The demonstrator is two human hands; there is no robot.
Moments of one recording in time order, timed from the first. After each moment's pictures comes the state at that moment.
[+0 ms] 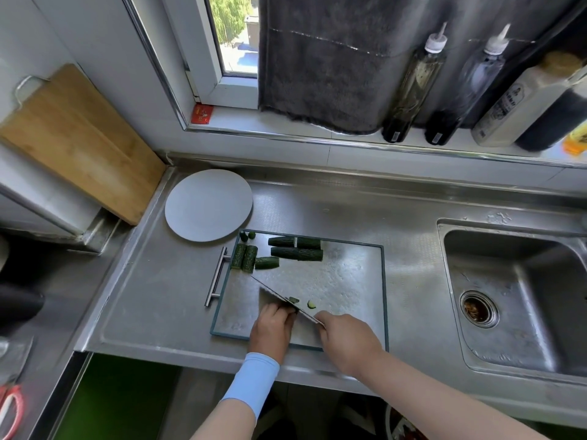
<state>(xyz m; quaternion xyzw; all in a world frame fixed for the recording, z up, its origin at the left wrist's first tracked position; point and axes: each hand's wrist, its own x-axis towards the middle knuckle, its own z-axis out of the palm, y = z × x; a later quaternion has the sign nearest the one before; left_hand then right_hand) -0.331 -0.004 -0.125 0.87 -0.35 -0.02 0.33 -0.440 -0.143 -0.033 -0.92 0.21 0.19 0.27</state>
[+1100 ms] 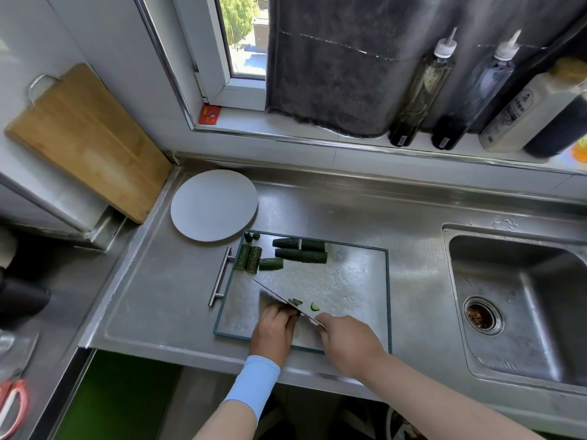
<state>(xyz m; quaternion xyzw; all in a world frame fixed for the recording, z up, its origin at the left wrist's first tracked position) -0.333 0.000 -0.126 0.88 -0.34 -0.01 0.34 -0.435 -0.143 -0.031 -0.92 0.21 0.19 0.27</state>
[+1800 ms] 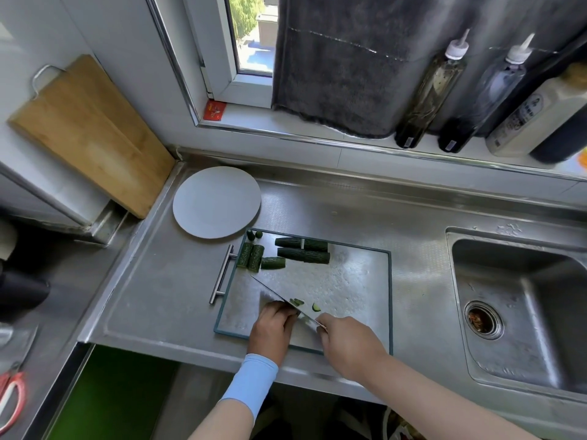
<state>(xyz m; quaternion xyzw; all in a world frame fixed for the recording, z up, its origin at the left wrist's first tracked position) -0.328 0.003 -0.126 0.87 -0.34 0.00 0.36 -0.432 -0.139 -0.024 -0.92 0.21 0.19 0.28</state>
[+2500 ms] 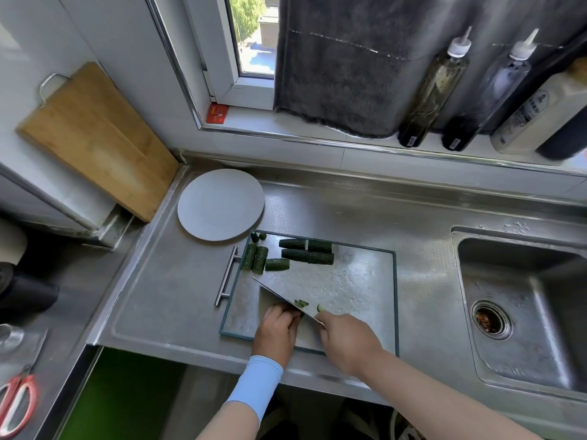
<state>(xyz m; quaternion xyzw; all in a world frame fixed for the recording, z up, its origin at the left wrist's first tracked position) -0.328 0.004 -0.126 0.87 -0.34 -0.01 0.35 -0.421 -0.138 -0.030 -0.92 0.20 0.20 0.28</state>
